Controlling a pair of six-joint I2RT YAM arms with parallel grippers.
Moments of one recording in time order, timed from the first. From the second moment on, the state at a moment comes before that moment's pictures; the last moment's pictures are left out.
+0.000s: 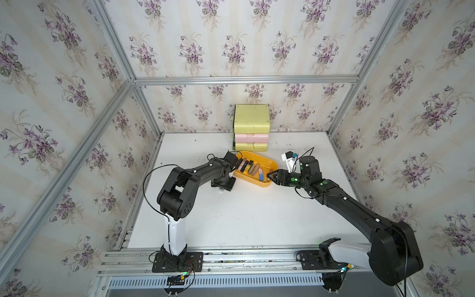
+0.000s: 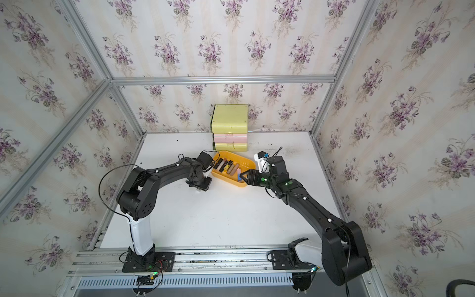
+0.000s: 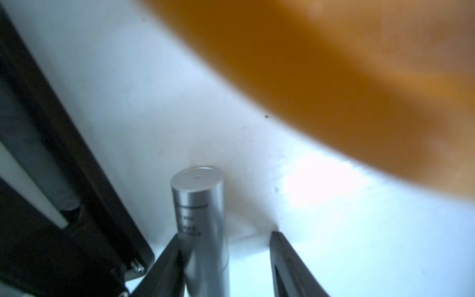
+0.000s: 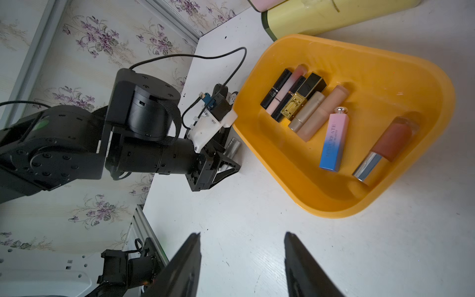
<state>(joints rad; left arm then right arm) -0.50 1.97 1.32 -0.76 -0.04 -0.12 0.38 1.24 0.76 -0.13 -0.56 0.54</state>
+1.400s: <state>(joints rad) -0.42 1.47 1.14 -0.55 0.66 -0.25 0.38 1.23 0.76 0.02 -0.78 0.65</state>
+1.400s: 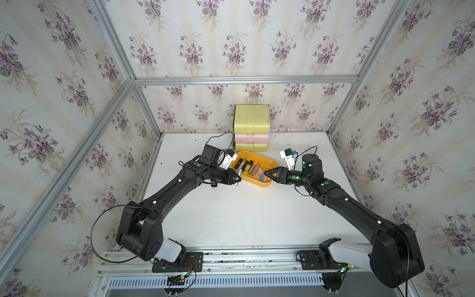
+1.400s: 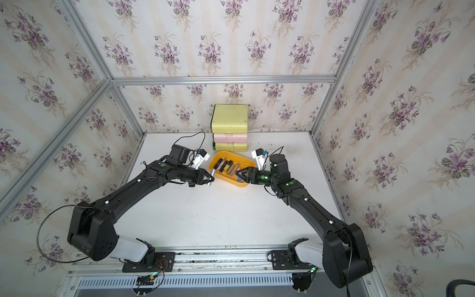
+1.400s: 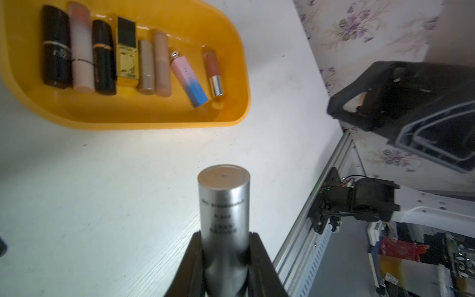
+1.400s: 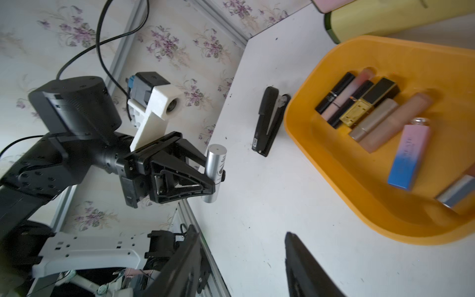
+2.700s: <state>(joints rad) -0.50 1.35 1.08 -0.16 0.95 -0.51 0.50 1.31 0.92 0.23 -0.90 0.75</state>
